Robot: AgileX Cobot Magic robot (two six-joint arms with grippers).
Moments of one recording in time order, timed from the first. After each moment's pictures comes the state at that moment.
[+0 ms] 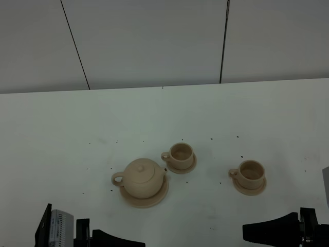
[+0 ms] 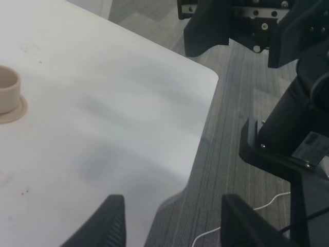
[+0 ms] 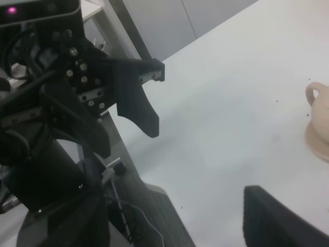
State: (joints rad) left arm -0.30 1.20 -0.20 -1.72 0.90 2.10; right arm 0.19 1.08 -0.22 1.76 1.08 -2.01
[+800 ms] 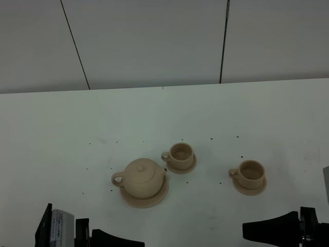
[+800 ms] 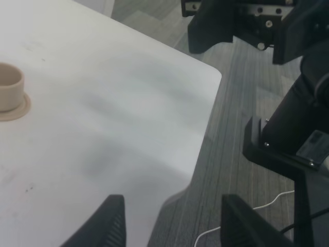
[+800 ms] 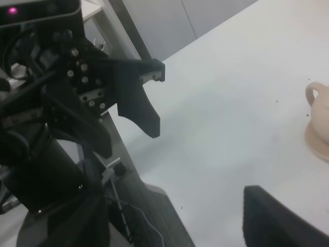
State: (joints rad) left arm -0.30 1.20 -0.20 -1.72 0.89 2.10; right arm 0.19 1.08 -0.22 1.77 1.08 -2.01
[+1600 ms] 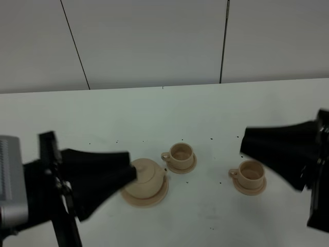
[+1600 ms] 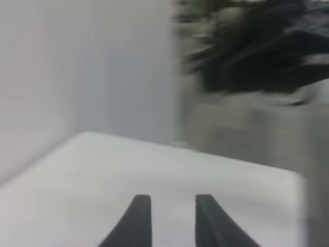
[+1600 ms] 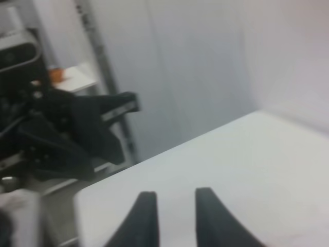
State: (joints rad) left arm -0.30 0.98 -0.52 -1.72 0.71 1.98; right arm 0.19 1.01 -0.61 1.81 0.97 -1.88
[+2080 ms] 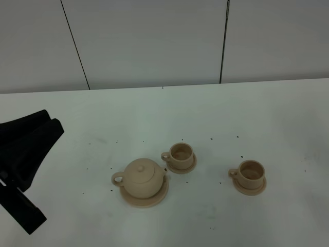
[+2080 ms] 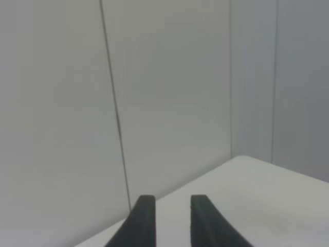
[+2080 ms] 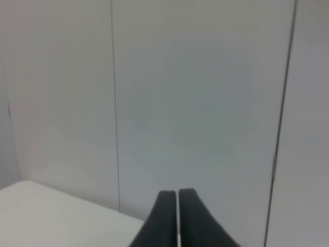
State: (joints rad) left arm -0.30 0.70 -0.52 -1.72 0.27 1.88; right arm 0.19 0.58 -0.64 1.46 0.33 -1.50
